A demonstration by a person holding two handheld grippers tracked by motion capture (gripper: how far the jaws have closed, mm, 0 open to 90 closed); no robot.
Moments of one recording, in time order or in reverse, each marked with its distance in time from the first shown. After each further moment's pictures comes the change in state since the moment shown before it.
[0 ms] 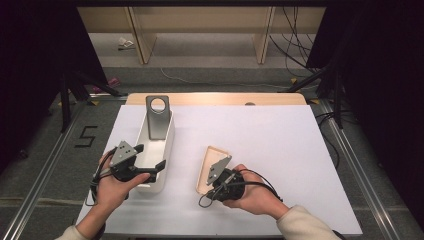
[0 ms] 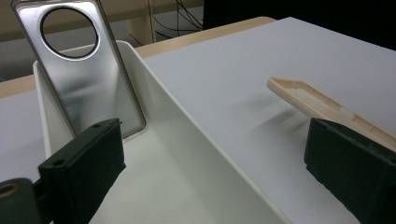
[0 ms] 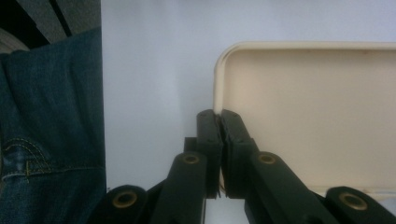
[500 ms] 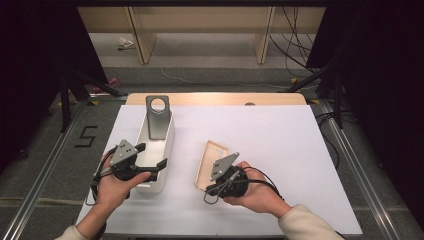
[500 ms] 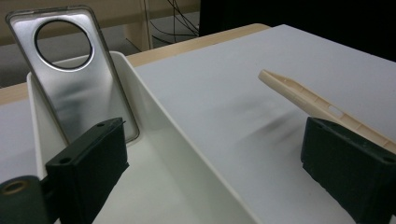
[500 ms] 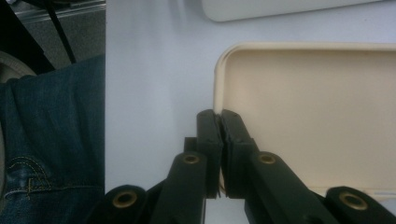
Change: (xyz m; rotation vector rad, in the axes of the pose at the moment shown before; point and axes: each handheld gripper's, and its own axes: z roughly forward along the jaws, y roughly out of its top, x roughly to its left) left arm -0.008 0.011 -0.001 -0.024 -0.021 -0.004; right arm -0.003 -0.002 -0.011 -0.101 -0.011 -0.001
